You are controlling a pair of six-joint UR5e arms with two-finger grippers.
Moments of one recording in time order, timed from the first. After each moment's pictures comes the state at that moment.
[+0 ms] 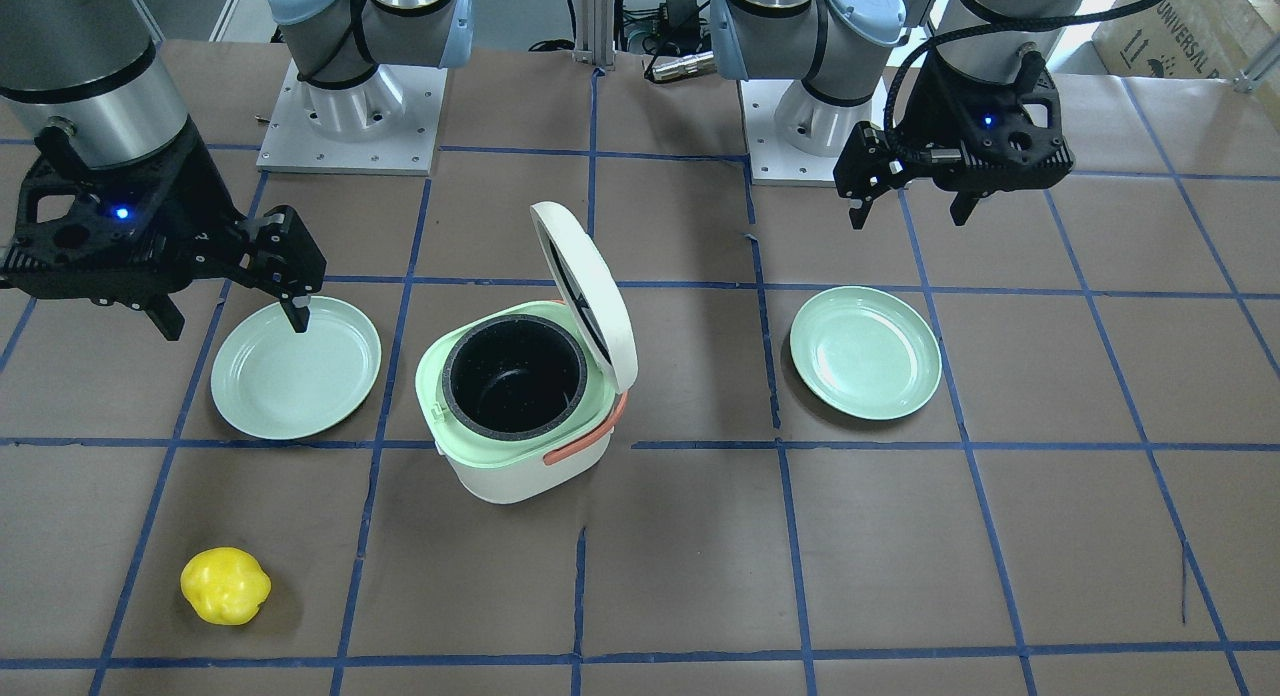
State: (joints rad) left arm -1.51 -1.48 -1.67 -1.53 1.62 0.03; right arm 1.53 -1.46 1.48 -1.77 -1.55 -0.11
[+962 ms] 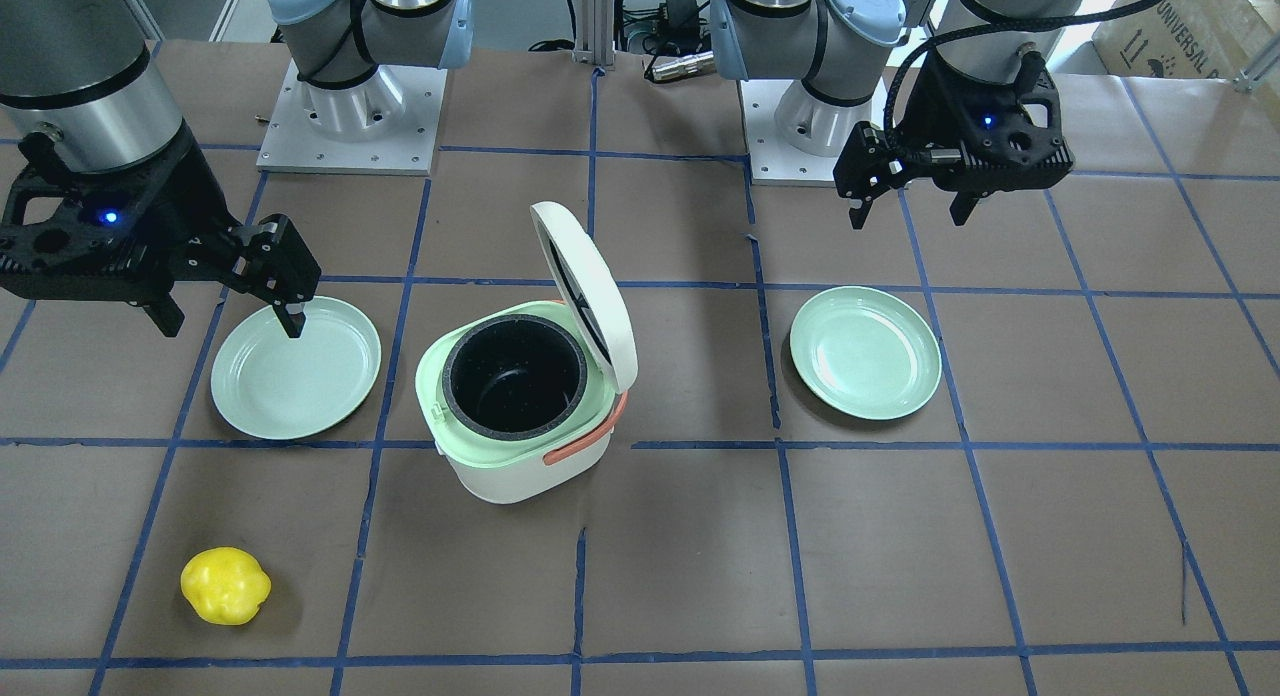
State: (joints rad) left arm -1.51 -1.48 -1.67 -1.53 1.62 0.03; right arm 1.53 -1.46 1.48 -1.76 -1.55 -0.03
